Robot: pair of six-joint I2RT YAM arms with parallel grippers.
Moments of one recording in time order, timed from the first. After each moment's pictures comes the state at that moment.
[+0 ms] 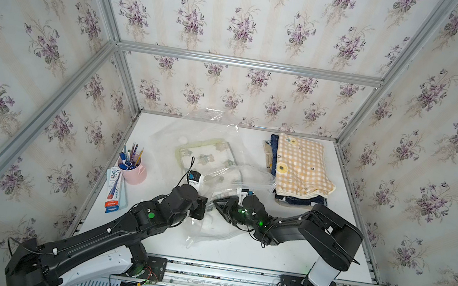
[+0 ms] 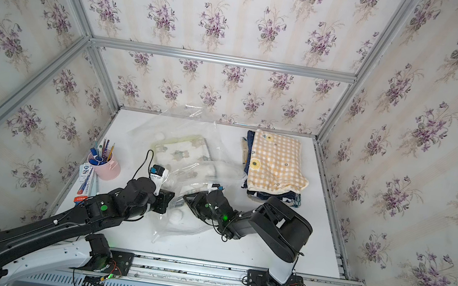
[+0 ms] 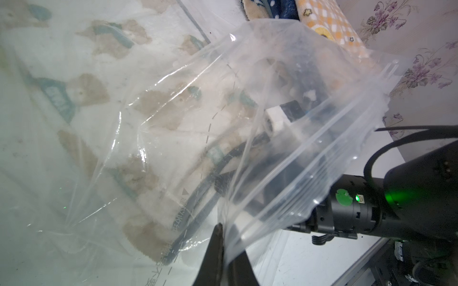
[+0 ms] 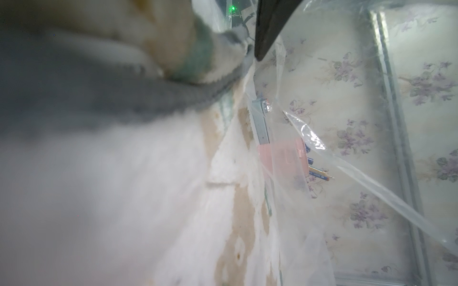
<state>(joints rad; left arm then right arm) -0.80 0.87 0.59 -0.40 -0.17 -0.62 0.95 1.79 0.55 0.82 -0.20 1.49</state>
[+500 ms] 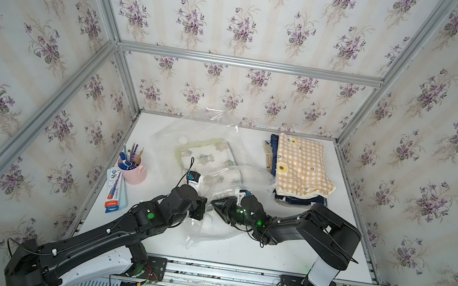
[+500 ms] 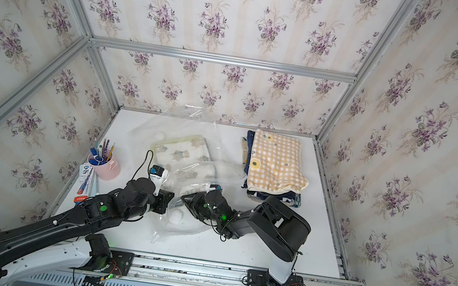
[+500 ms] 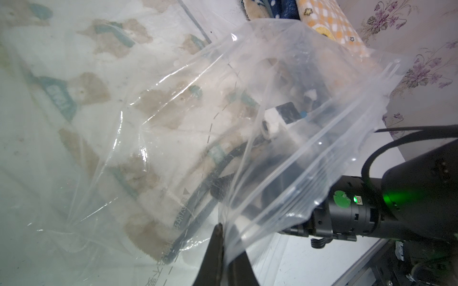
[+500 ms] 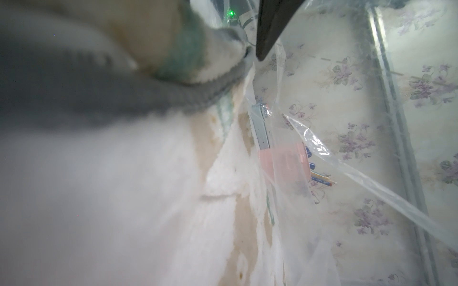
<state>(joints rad) -0.80 0.86 0.58 -0.40 -0.17 -0.62 0.96 1.80 0.57 0.82 -0.22 1.50</state>
